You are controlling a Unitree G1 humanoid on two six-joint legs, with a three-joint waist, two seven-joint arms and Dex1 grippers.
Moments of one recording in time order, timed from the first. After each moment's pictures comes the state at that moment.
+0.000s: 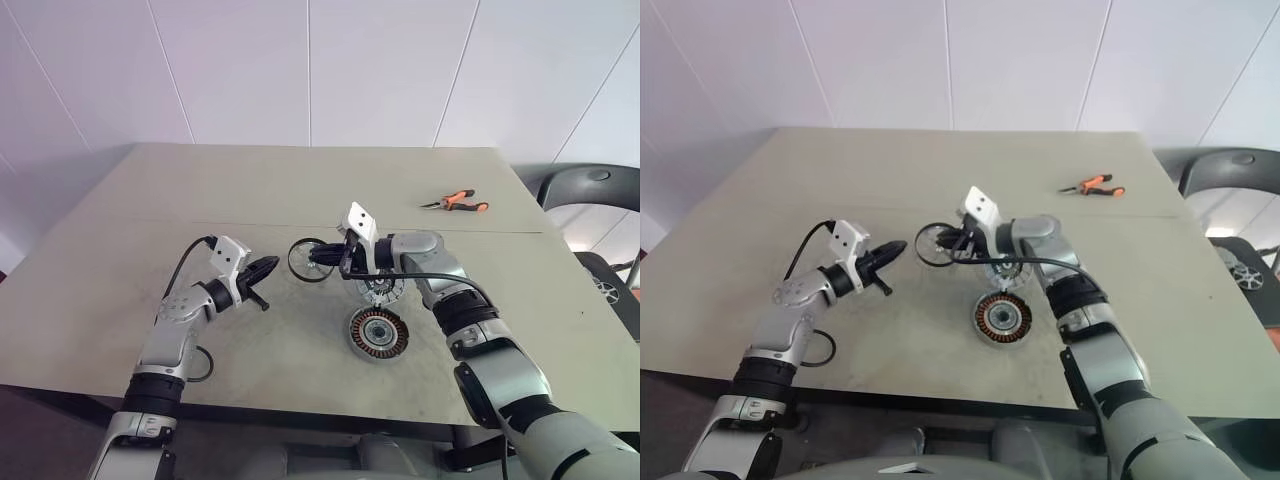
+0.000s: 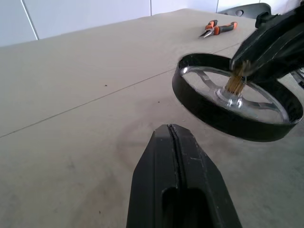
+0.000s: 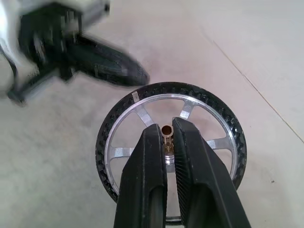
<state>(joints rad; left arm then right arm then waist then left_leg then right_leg) -0.31 0.34 -0.01 0.21 -0.24 0.14 -0.70 -0.81 -0.24 0.15 0.63 0.14 0.25 1.10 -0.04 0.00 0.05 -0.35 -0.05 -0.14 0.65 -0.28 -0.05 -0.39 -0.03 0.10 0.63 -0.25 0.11</state>
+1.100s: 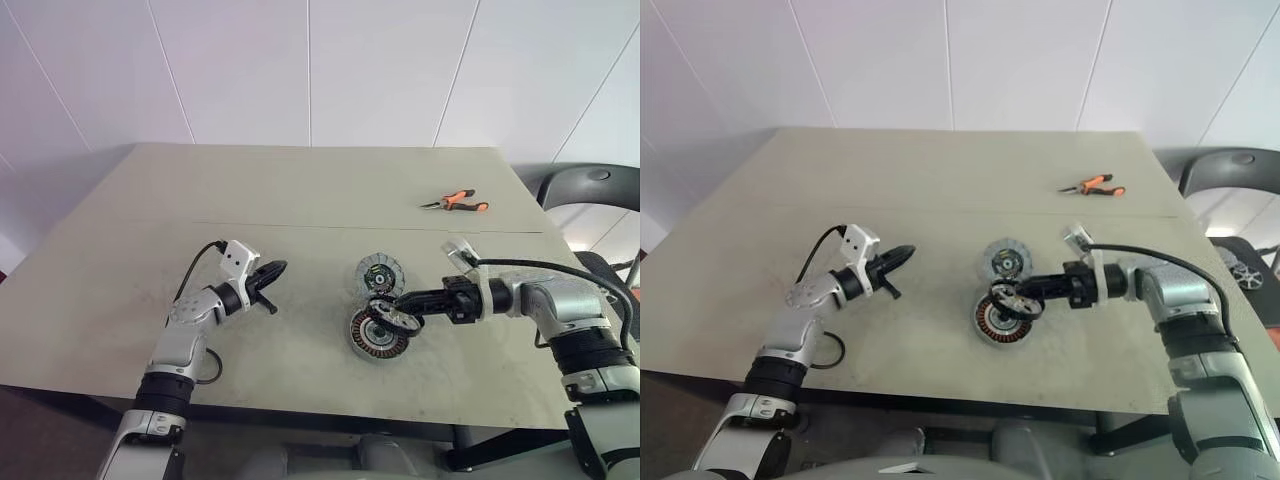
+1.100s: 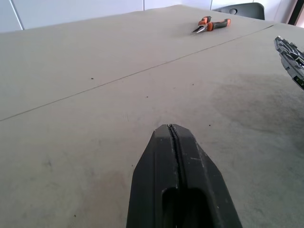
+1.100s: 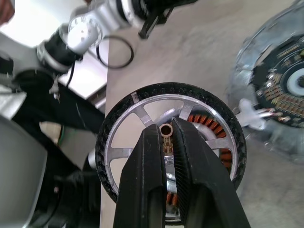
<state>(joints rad) -0.33 0.30 -0.02 0.26 -0.23 0.13 -0.71 -0.52 -0.75 0.15 0.30 0.48 0.76 1.54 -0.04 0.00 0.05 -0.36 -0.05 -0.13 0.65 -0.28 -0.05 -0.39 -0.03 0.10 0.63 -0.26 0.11</state>
